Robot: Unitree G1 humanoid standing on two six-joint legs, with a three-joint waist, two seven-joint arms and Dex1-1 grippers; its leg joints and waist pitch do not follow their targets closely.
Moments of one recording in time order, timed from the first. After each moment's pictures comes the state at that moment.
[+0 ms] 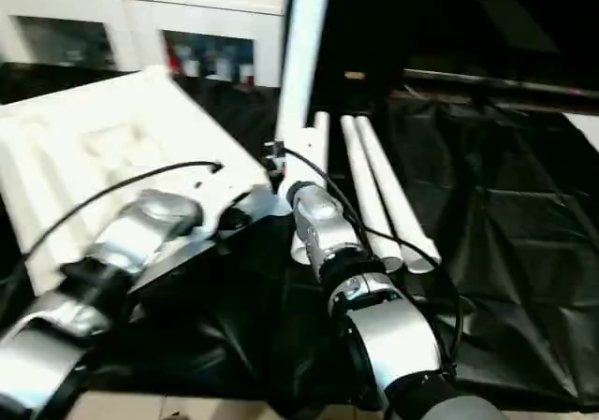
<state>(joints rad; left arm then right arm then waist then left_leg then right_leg) -0.67 0.32 -0.33 0.50 0.15 0.50 -0.79 -0.90 0.08 0.00 1.15 0.09 -0.04 0.23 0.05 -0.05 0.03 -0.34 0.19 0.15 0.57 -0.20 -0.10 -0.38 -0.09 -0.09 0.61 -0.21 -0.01</state>
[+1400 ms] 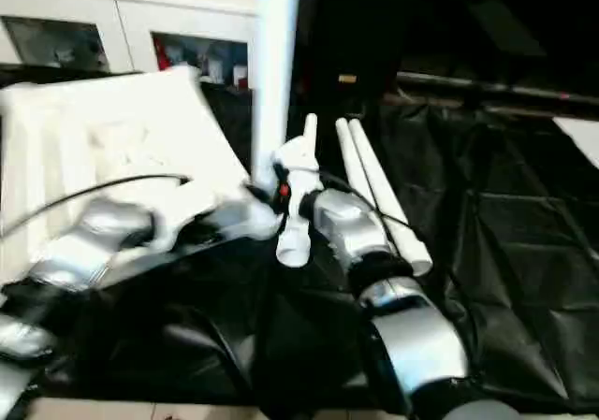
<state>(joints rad) -0.64 0.35 -0.31 0.54 0.11 0.40 -0.84 -0.85 0.02 0.00 1.11 0.11 -0.01 0.43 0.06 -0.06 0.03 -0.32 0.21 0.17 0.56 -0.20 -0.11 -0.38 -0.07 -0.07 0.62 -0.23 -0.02</state>
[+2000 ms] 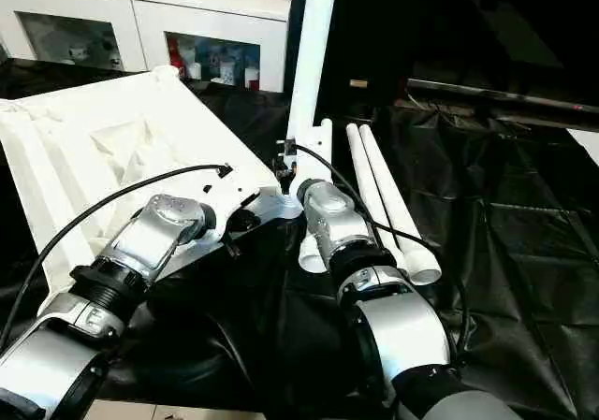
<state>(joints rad) -0.71 0.19 -0.31 0.61 0.16 0.50 -0.67 -0.91 0.07 -0.07 1.16 0.09 0.02 0.13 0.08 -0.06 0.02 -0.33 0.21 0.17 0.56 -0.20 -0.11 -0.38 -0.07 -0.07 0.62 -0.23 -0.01</state>
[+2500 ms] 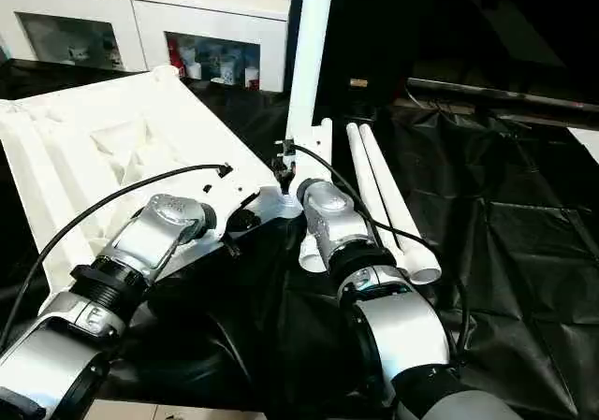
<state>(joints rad) -0.71 0.19 -0.31 0.62 0.15 0.50 -0.66 -0.92 0.07 -0.07 1.16 0.06 0.02 0.16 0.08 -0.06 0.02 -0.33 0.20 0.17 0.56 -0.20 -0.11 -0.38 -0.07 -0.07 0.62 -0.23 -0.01</state>
